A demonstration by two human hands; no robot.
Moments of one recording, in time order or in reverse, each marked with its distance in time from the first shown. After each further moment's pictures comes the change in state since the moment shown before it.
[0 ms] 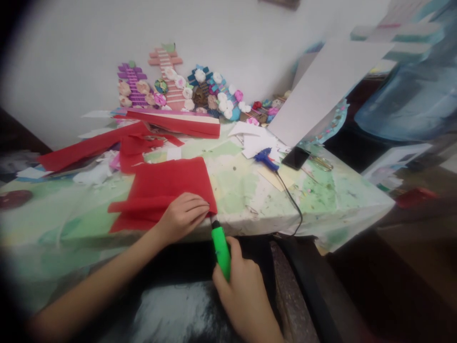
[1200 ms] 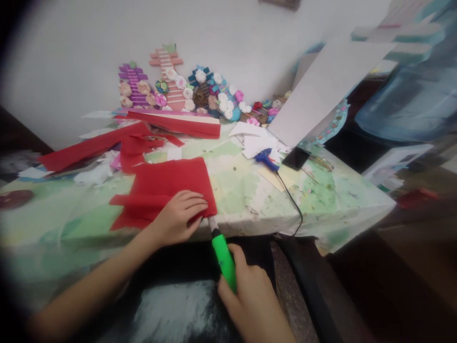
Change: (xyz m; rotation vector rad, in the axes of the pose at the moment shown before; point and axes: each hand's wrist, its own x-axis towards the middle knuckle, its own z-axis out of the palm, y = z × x) left_hand 0.000 0.002 -0.016 -0.042 -0.182 -0.113; right_hand -0.014 0.000 -0.022 -0.045 -0.119 -0.010
